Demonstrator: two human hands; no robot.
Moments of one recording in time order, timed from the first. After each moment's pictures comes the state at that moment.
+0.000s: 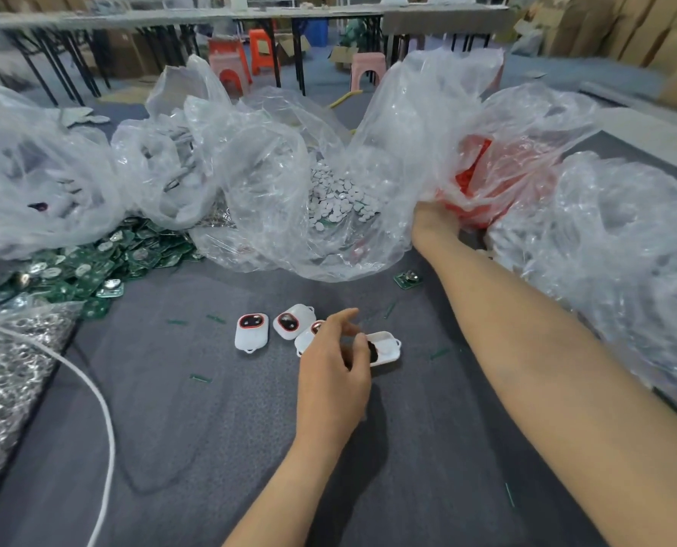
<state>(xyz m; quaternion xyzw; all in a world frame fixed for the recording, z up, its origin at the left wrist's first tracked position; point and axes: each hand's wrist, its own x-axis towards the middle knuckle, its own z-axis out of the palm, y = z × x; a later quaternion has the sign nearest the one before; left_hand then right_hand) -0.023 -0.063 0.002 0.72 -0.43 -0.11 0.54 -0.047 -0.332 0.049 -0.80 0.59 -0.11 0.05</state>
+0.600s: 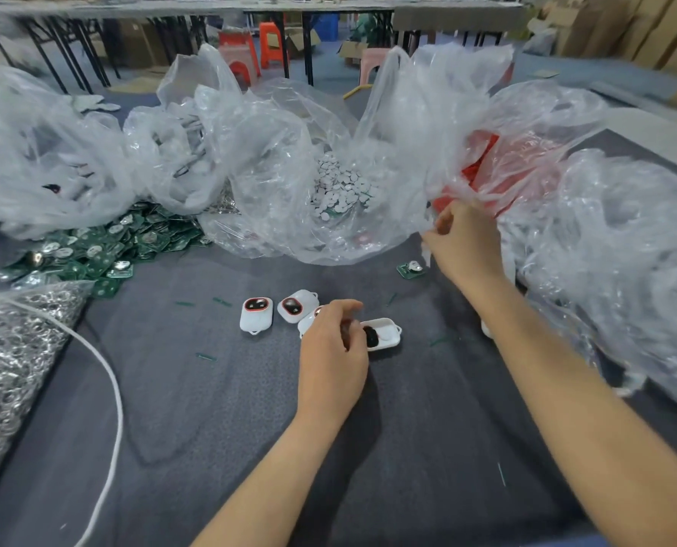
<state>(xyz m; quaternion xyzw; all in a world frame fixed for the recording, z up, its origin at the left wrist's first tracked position) -0.023 -0.062 0.003 0.73 -0.42 -0.10 0.54 -0.108 -0.249 0.068 -0.79 0.47 -0.37 0.11</state>
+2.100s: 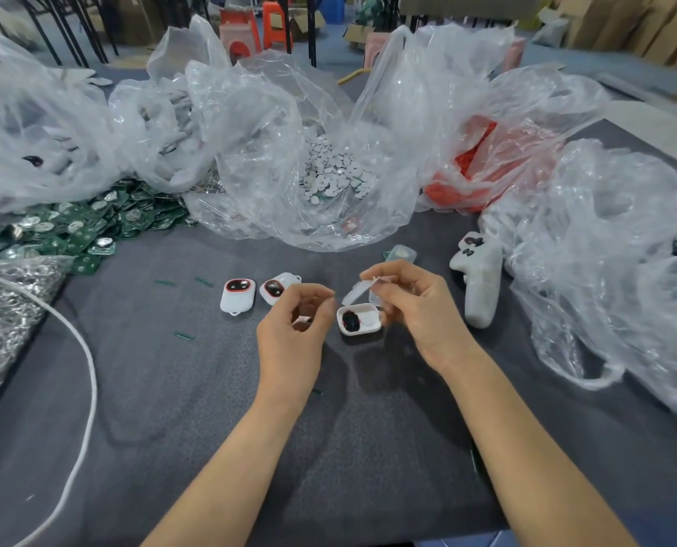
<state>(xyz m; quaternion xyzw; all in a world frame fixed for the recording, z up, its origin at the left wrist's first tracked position) -0.019 -0.050 0.016 0.66 -0.33 -0.16 0.65 -0.127 -0.160 0.033 -0.63 0.28 -0.34 0.64</state>
